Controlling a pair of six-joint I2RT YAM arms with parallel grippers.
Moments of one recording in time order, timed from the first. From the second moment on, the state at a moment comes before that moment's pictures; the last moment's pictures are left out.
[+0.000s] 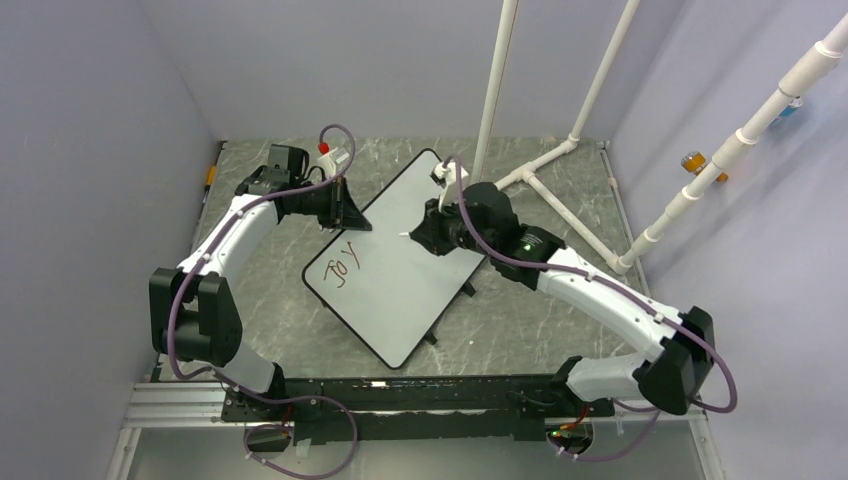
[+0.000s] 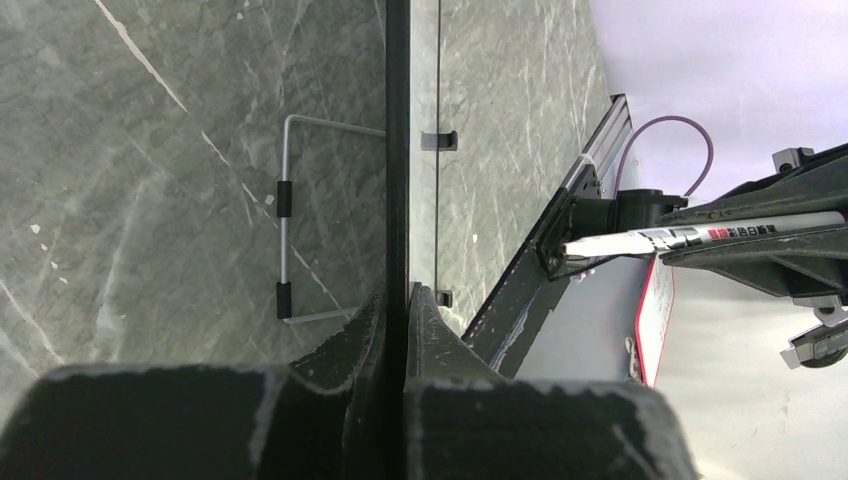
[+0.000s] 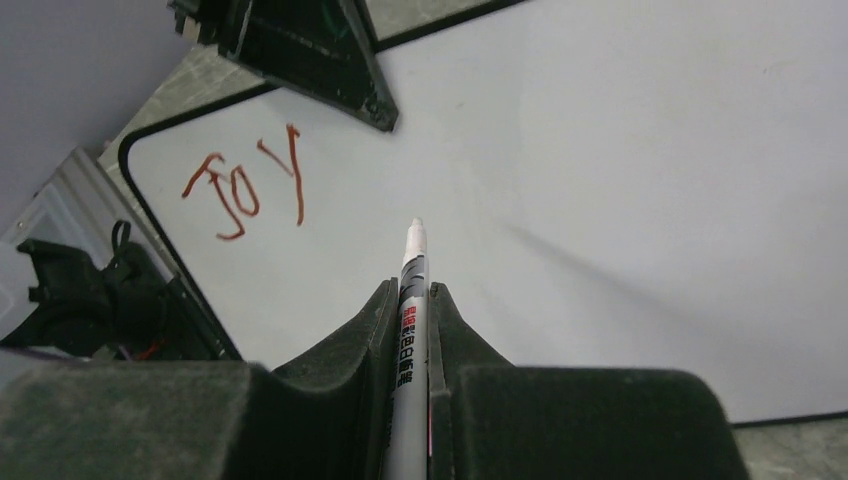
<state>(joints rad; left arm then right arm) -0.16 1.55 1.27 -0.61 0.90 -0.18 0.81 1.25 1.12 -0.27 -0.09 0.30</state>
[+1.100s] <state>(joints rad) -0.17 1.53 1.26 -0.61 0.87 -0.18 0.85 1.57 1.36 -0.21 -0.01 0.23</state>
